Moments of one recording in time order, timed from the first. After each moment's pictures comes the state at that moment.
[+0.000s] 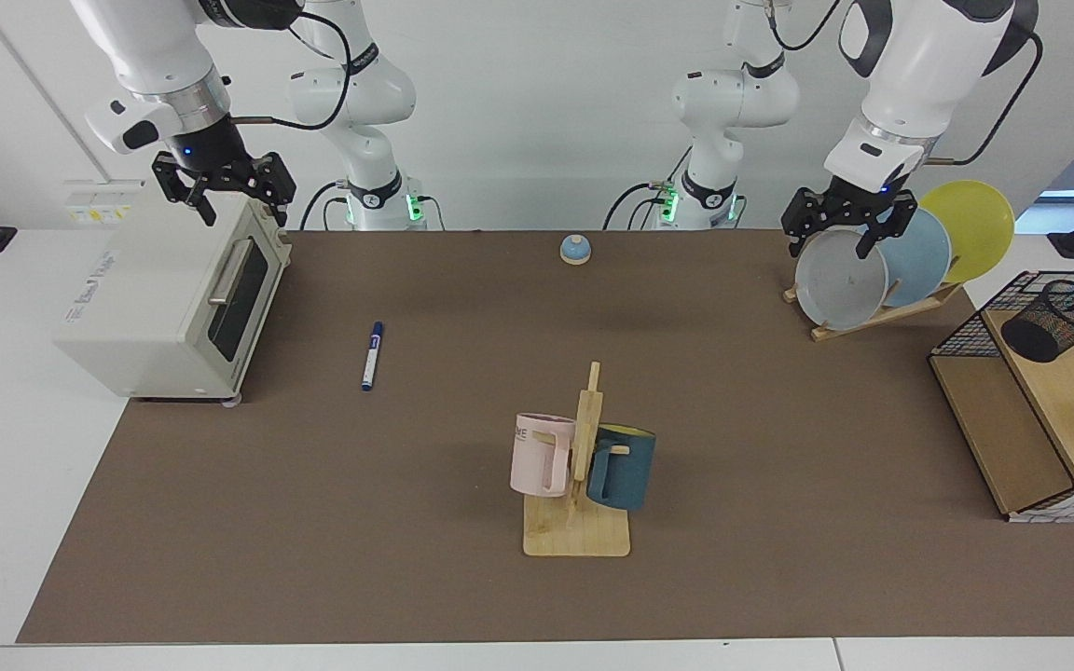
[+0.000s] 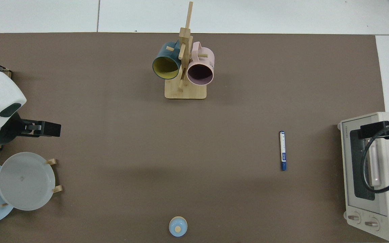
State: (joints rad) left arm -0.10 -0.12 0.01 -1.79 0.02 1.69 0.00; right arm 0.04 -0.13 -0.07 -1.68 -0.03 1.53 -0.01
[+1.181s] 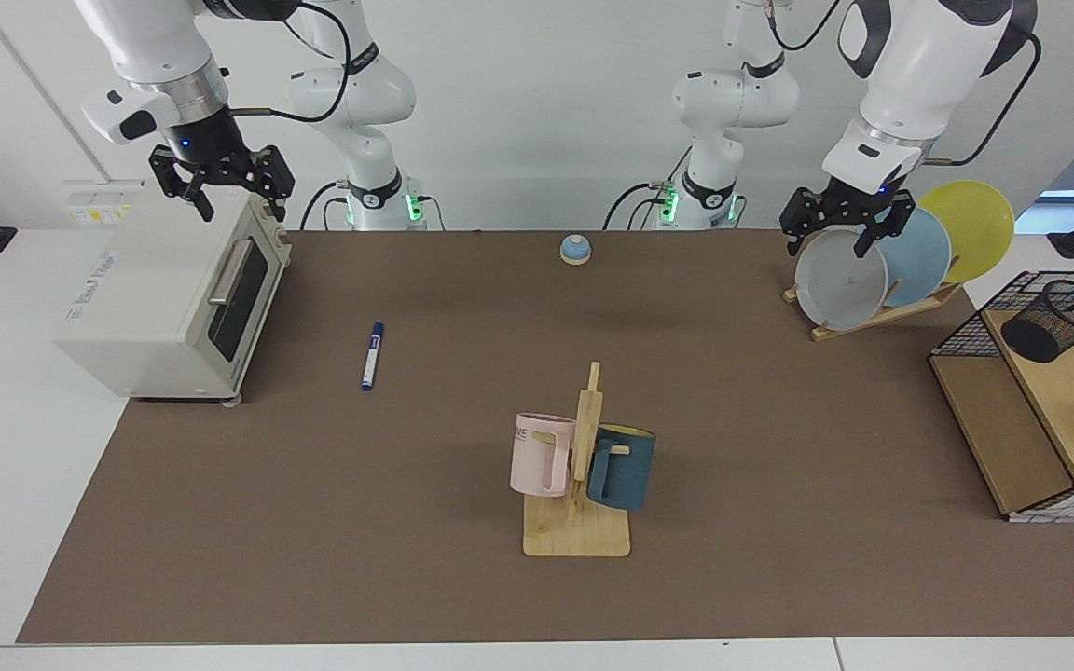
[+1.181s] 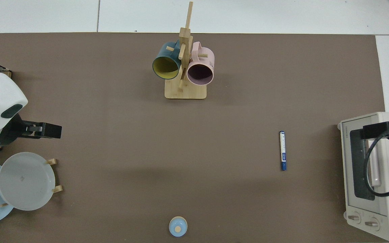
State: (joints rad) left arm -0.10 -0.12 0.00 -1.79 0.02 1.68 0.00; right arm 0.05 -0.14 -0.06 -1.68 -0.03 1.53 -0.02
